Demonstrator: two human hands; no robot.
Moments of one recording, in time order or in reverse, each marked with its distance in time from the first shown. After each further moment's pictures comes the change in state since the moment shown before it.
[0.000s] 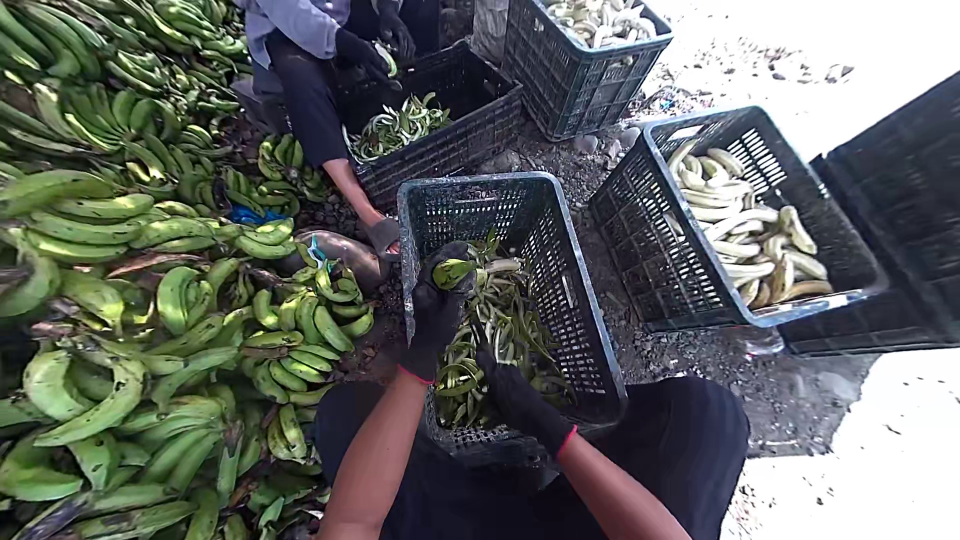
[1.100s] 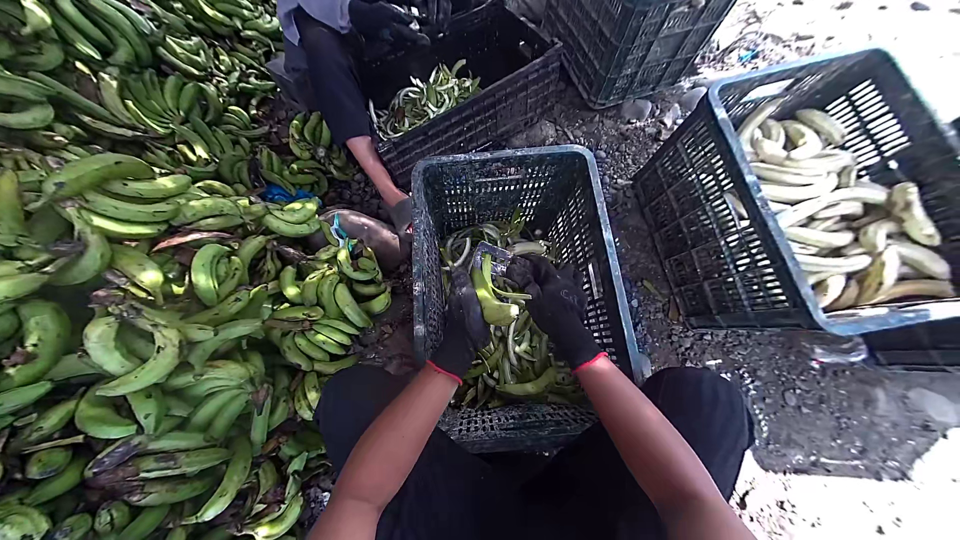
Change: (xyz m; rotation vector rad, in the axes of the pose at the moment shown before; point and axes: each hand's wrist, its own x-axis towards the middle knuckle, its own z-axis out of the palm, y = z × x) left_hand -0.020 -0.008 0.042 -0.116 0.199 -0.708; right_hand 0.063 -0.069 -0.071 -0.690 0.532 -0.244
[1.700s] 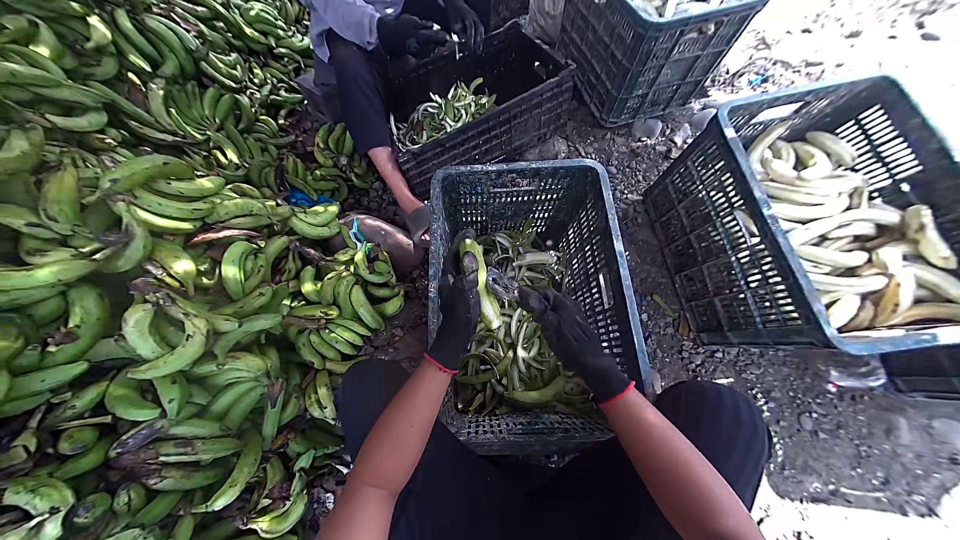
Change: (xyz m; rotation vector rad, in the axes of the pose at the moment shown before) left_hand 0.012 0.012 -0.030 0.073 -0.059 0.413; right_hand -0.024 0.009 -0.010 0.163 -0.254 -0.196
